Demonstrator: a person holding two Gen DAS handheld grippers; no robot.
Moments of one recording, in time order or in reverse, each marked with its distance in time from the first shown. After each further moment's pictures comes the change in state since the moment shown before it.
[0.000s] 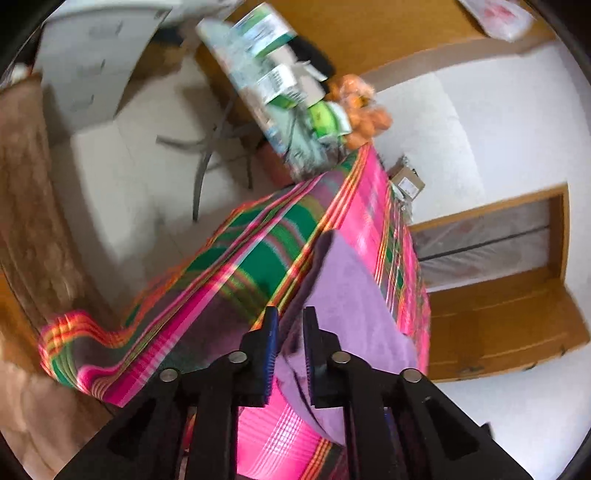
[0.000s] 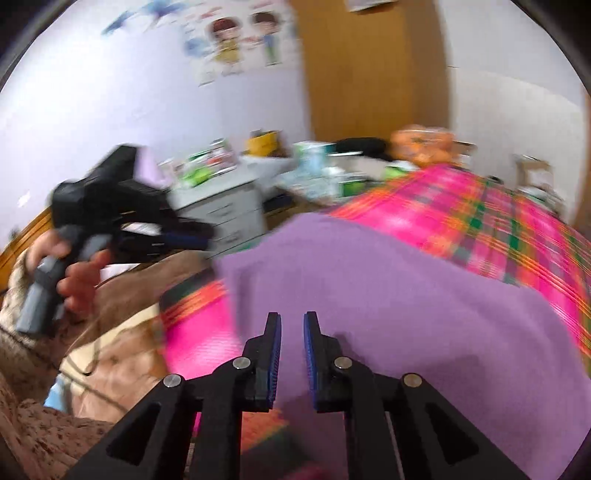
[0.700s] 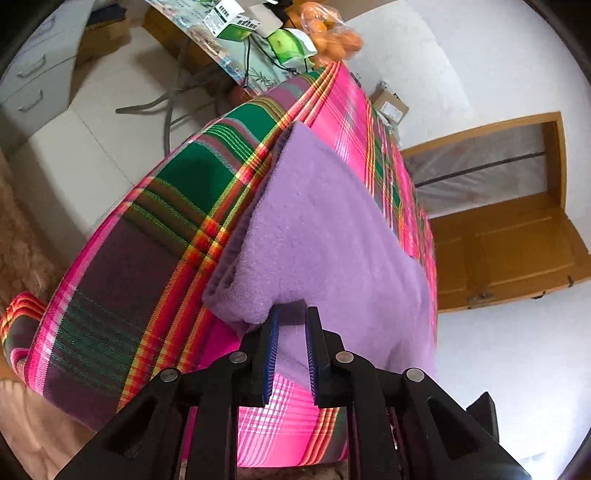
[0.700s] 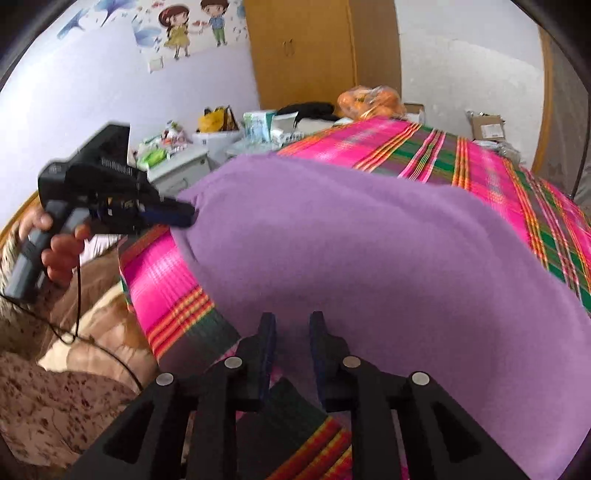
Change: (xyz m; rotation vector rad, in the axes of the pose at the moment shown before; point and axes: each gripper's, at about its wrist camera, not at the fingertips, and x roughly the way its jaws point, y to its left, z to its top) left arm 0.048 -0.009 -0.036 0.111 0.256 -0.029; right arm -0.038 -0.022 -0.056 0.086 0.091 -0.110
